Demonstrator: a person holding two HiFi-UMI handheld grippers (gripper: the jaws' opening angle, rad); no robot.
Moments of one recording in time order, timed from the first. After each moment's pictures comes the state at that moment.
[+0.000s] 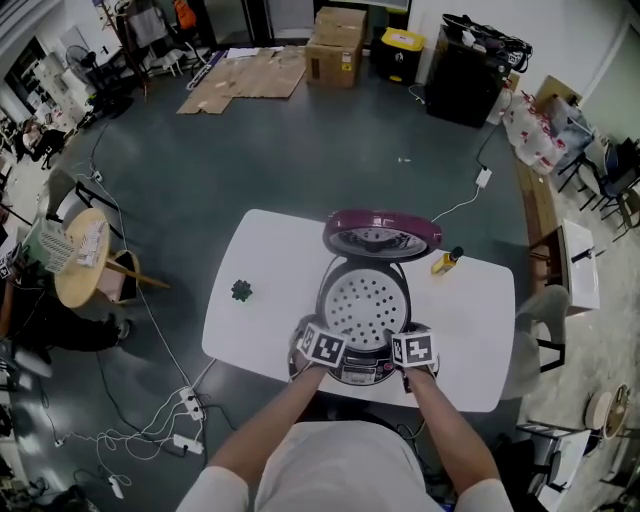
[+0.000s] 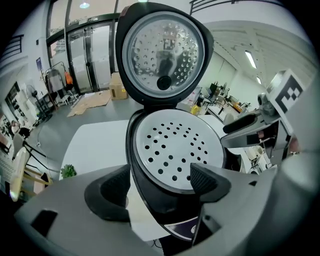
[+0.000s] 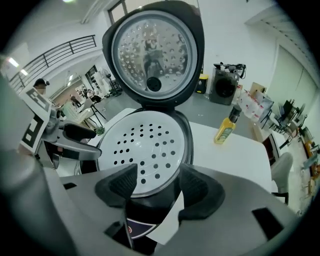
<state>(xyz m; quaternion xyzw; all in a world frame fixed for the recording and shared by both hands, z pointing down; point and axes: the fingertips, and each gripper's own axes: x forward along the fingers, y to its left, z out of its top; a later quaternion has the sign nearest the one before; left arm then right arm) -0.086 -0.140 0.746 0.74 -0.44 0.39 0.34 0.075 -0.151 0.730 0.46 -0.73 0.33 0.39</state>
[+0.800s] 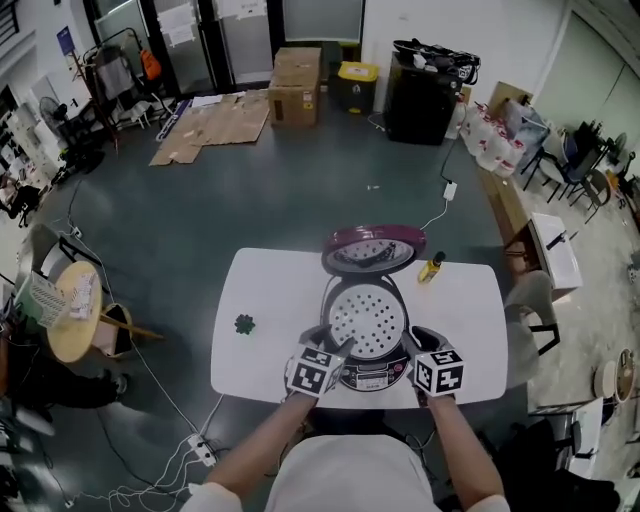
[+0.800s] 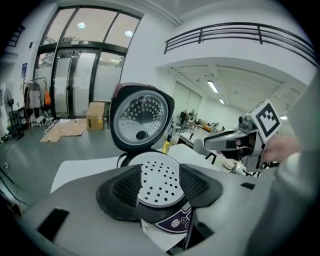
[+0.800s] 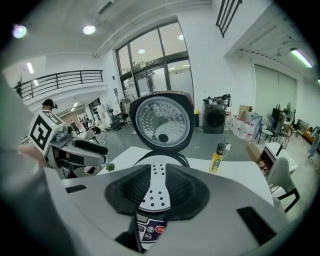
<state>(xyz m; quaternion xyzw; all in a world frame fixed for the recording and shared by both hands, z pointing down) -0.098 -0.129 0.598 0.87 -0.37 0.24 0.24 0.053 -0.121 0.582 0.54 -0.78 0.24 0.22</state>
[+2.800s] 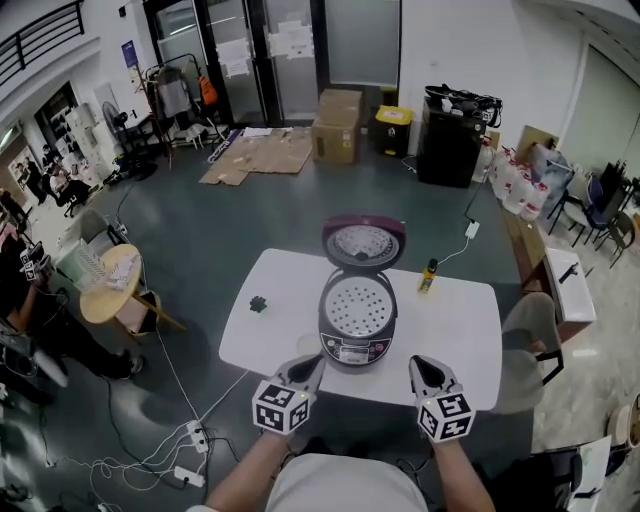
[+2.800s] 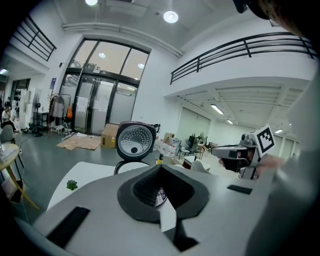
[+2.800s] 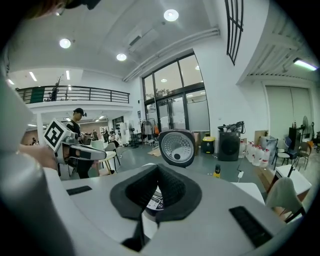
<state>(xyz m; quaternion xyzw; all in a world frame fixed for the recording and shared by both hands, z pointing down) -0.086 0.079 0.502 0.86 -0.47 0.10 0.19 0.107 0.072 0.478 0.48 -0.86 0.10 0.11</state>
